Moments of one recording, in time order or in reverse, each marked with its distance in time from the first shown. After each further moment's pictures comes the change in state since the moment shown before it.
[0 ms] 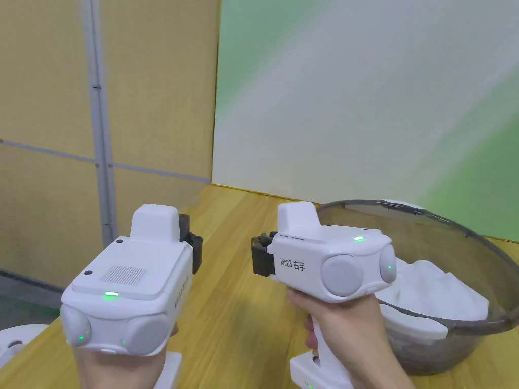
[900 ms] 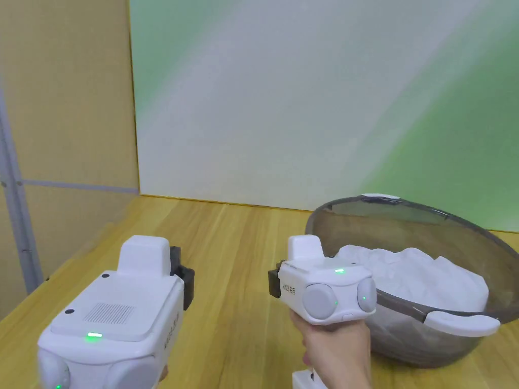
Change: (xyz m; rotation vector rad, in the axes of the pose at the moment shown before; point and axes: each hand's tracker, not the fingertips) left arm 0.104 -0.007 -0.048 -0.088 -0.149 -0.039; right arm 0.159 -0.065 0.001 -0.034 -0.406 -0.153
